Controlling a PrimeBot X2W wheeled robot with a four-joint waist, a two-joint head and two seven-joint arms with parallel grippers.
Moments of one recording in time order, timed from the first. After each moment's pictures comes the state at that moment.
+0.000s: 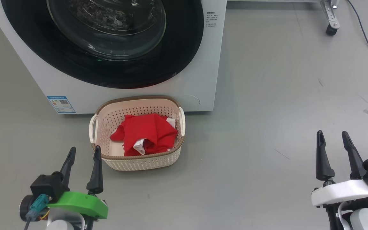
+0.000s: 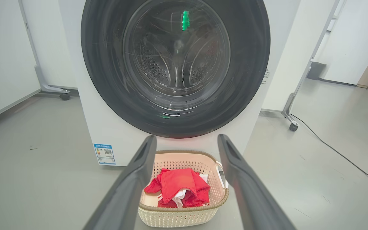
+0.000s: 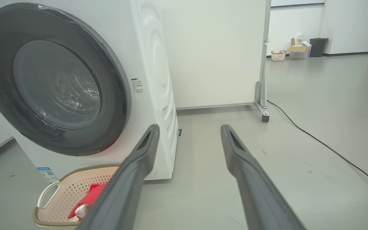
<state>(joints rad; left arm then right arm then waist) -0.11 0.04 -0.13 0.31 -0.40 -0.12 -0.26 0.03 -0.18 0.11 0.08 0.43 0.03 -0.25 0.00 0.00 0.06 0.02</state>
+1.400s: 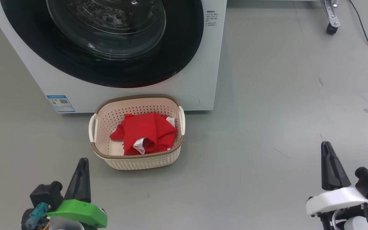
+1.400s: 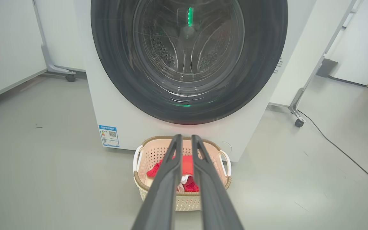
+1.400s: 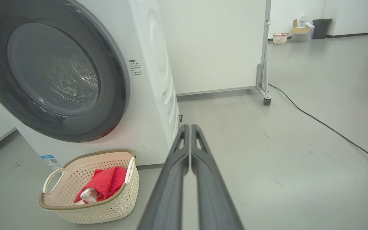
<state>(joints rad) -0.09 0.03 -0.10 0.35 -0.42 -0.12 -0.26 0.04 -0.15 0.09 0.11 0.41 0.06 -0.25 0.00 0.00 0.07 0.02</state>
